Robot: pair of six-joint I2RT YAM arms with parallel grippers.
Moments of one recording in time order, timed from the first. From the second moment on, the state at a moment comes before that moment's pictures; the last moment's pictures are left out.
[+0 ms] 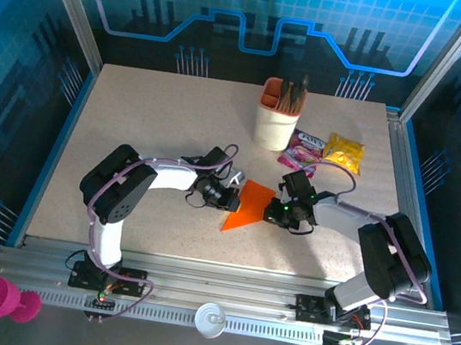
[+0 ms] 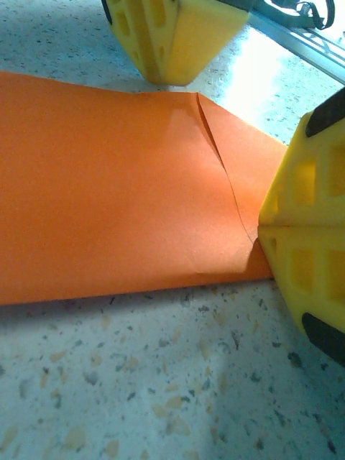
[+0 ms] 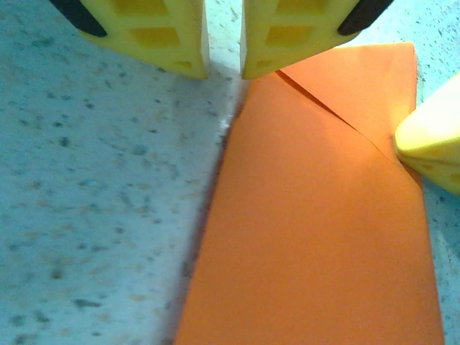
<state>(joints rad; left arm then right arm) -0.58 1.90 1.01 -0.24 0.58 -0.45 0.48 1.53 0.70 -0.35 -0.30 0.65</state>
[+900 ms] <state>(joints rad) -0.60 1.84 1.04 -0.23 0.59 -0.52 0.40 1.47 0.56 -0.12 -0.52 0.78</state>
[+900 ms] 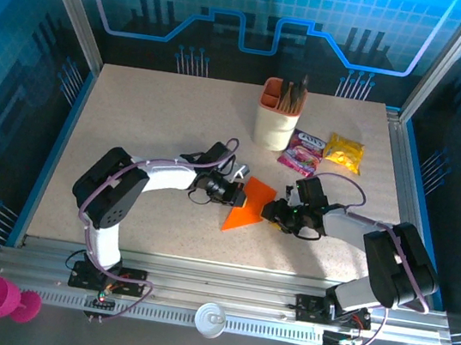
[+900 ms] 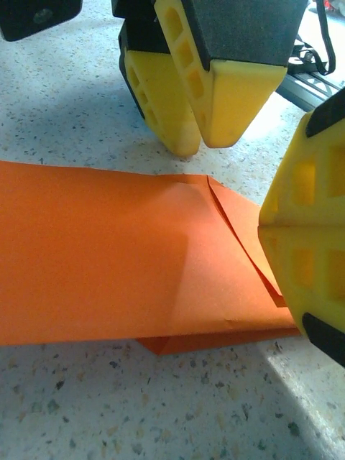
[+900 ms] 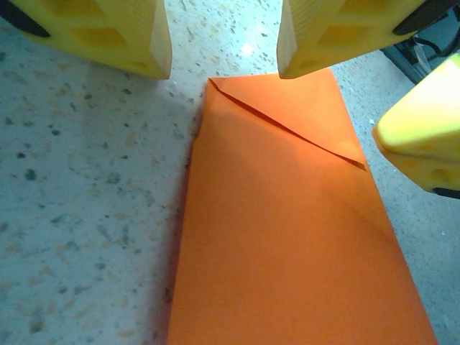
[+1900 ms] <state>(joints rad) -0.60 1.91 1.01 -0.17 0.57 -0.53 0.43 1.54 0.55 0.00 -0.57 0.83</state>
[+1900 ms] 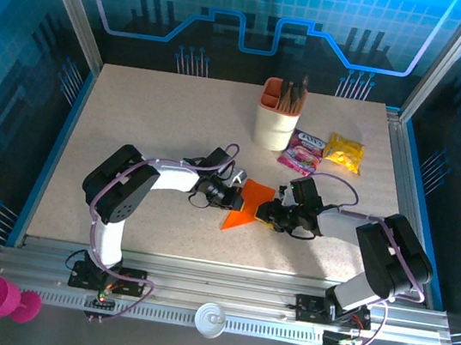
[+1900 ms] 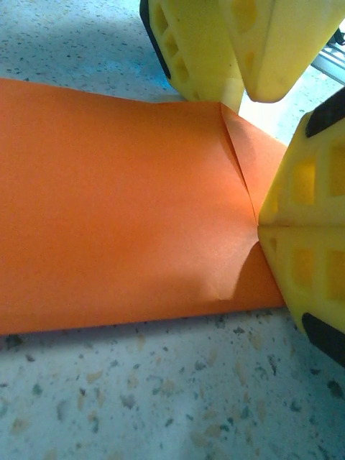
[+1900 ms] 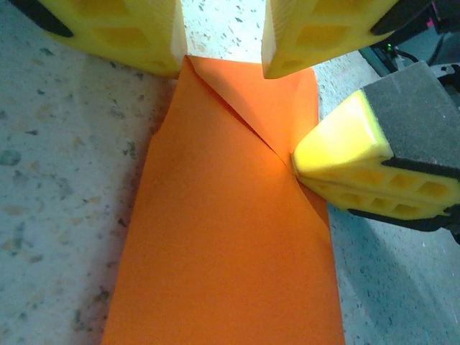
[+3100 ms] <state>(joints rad) -0.89 1.54 0.78 -0.10 -0.03 -0.40 0.43 1.47 0.66 -0.16 -0.52 0.88</state>
